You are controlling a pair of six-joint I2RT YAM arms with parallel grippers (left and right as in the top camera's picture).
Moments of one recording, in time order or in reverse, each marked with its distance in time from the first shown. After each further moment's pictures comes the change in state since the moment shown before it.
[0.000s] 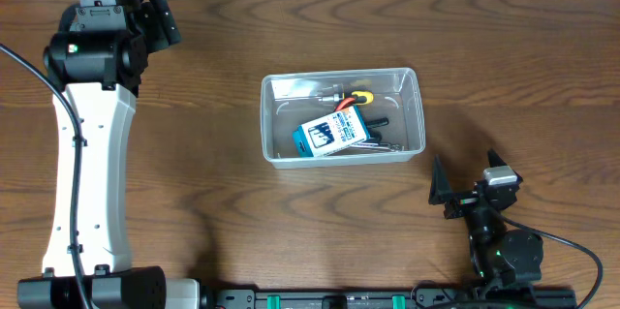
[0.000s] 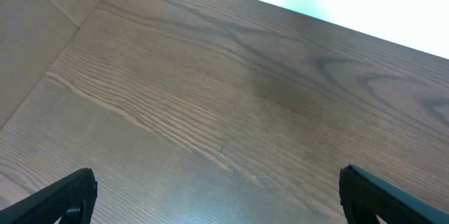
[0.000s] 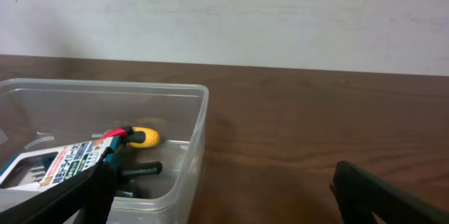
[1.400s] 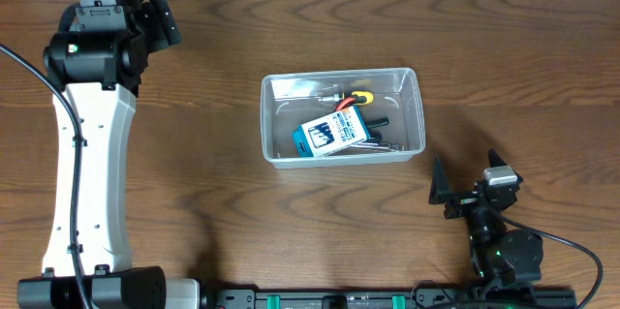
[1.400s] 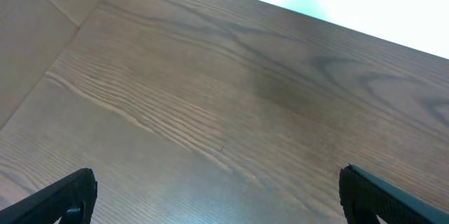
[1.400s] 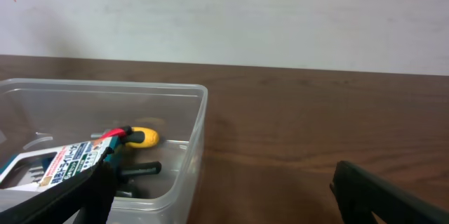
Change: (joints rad) left arm 0.000 0.000 0.000 0.000 0.000 0.000; right arm 0.000 0.000 0.000 -0.001 0.003 0.000
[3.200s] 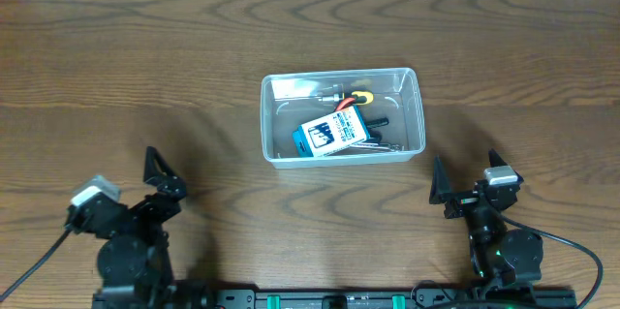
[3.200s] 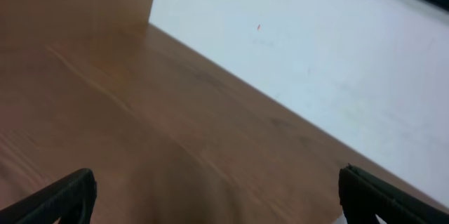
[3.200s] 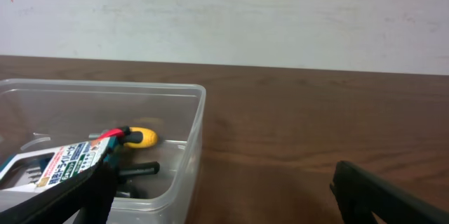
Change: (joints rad) left arm 0.000 -1.427 -1.304 0.517 0.001 -0.220; right arm 0.000 0.000 0.000 0.000 0.003 0.000
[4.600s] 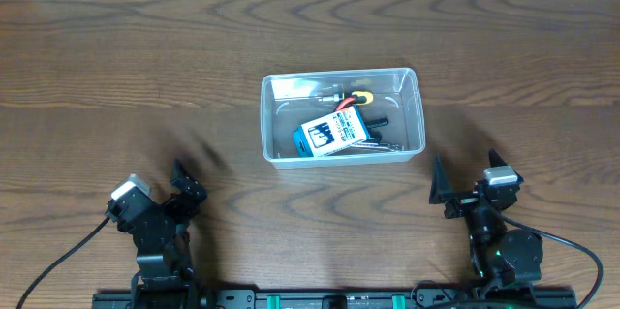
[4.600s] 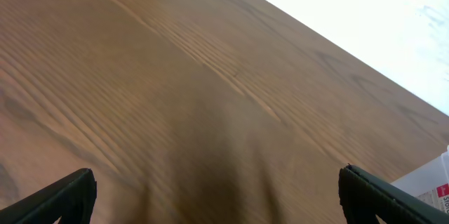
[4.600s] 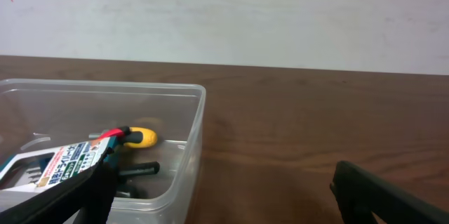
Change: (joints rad) left arm 0.000 -0.031 -0.305 0.079 -0.001 -0.044; right arm 0.000 0.000 0.000 0.000 0.000 0.000
